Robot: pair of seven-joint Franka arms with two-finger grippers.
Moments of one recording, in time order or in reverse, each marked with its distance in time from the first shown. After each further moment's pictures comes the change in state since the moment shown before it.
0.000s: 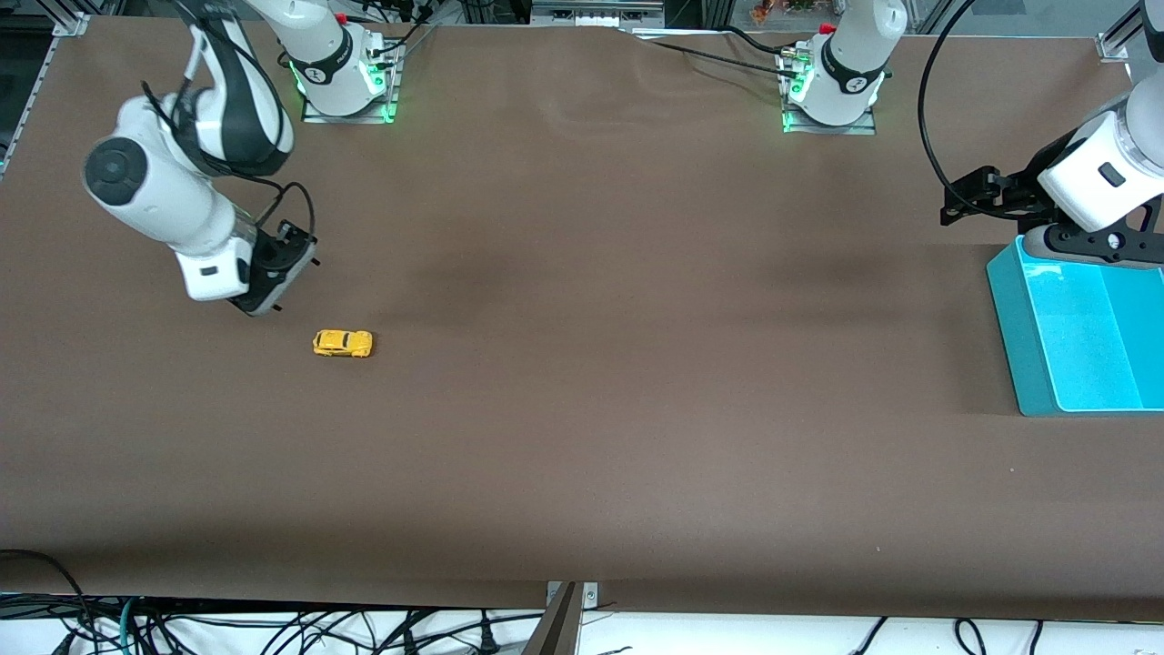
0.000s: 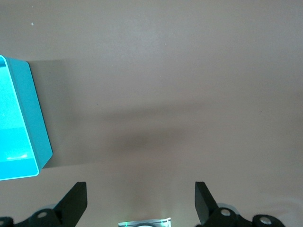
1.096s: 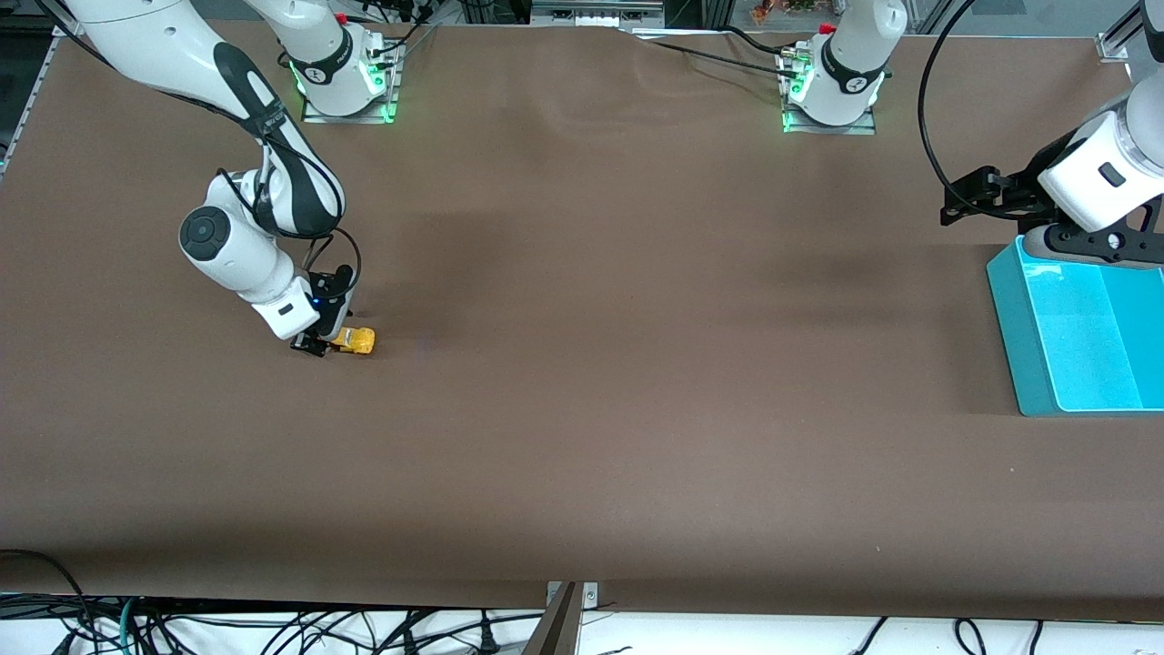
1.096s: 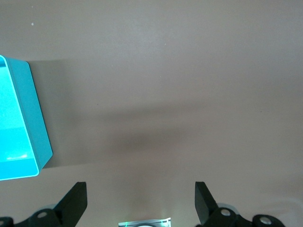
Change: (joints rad) left arm 0.000 0.000 0.000 0.001 0.000 0.000 0.000; right arm 0.000 0.278 0.005 0.013 0.000 0.366 -0.344
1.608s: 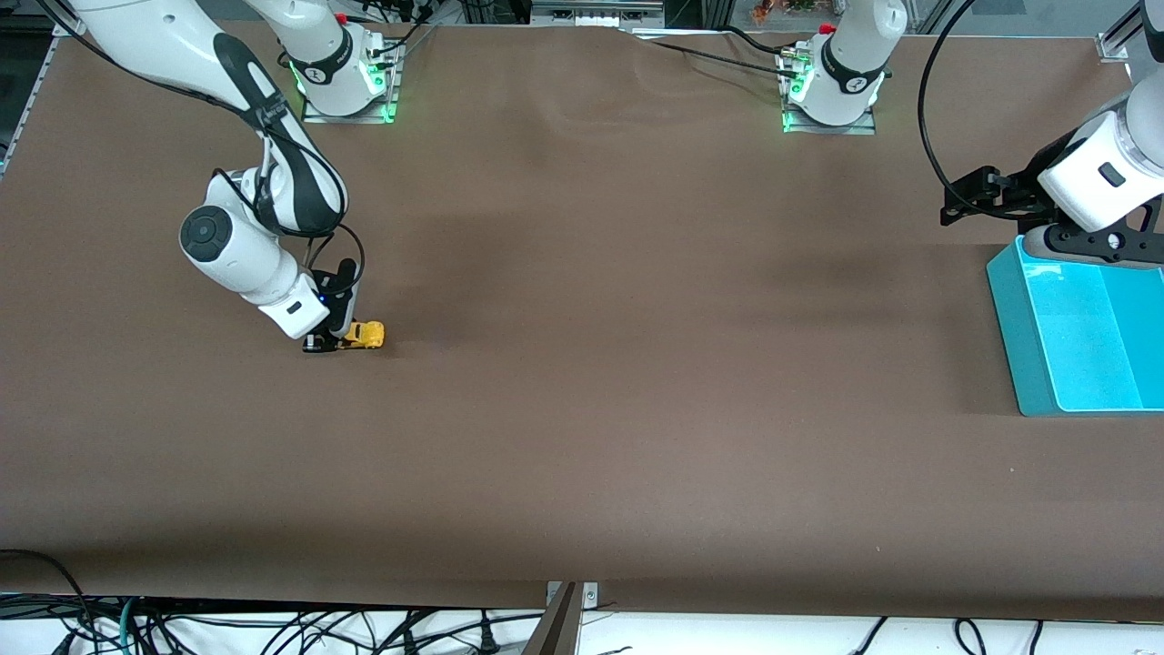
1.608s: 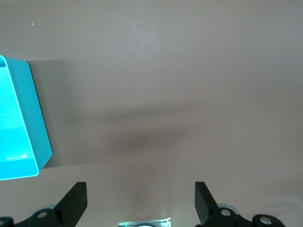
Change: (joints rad) left arm 0.000 0.000 0.000 0.000 0.000 0.000 0.000; right arm 0.001 -0.036 0.034 0.028 -0.001 -0.091 -0.110
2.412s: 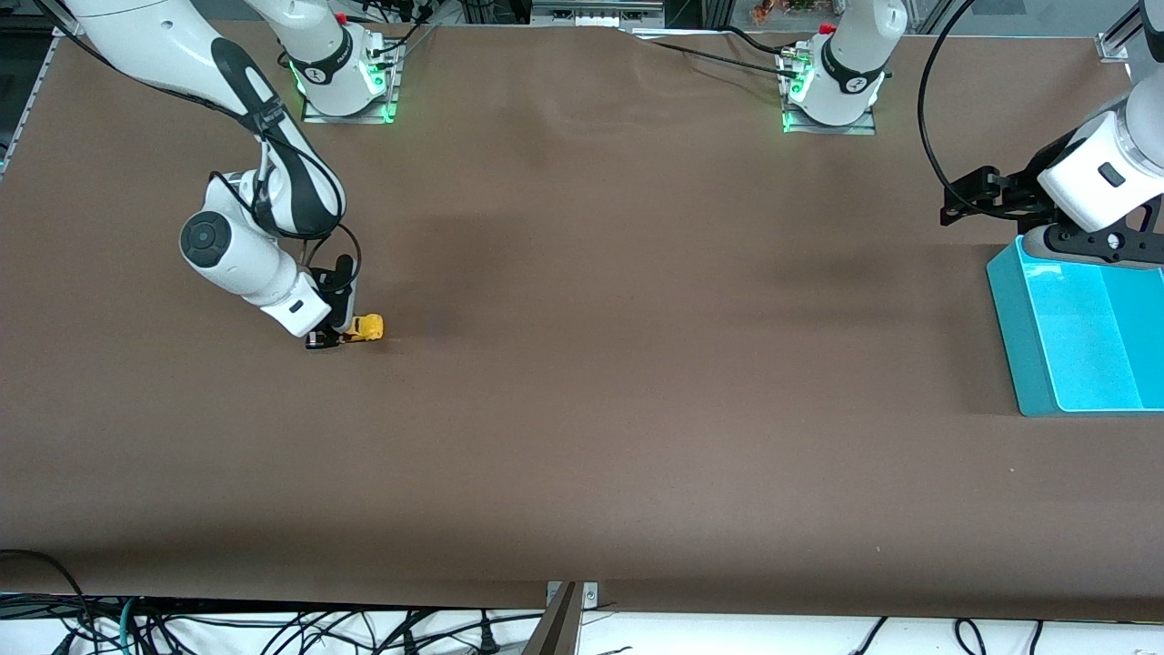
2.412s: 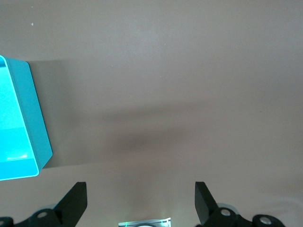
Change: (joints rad) left arm -0.001 0.000 0.000 0.000 0.000 0.000 0.000; right arm -0.047 0.030 -0.001 -0.010 0.001 0.000 -0.085
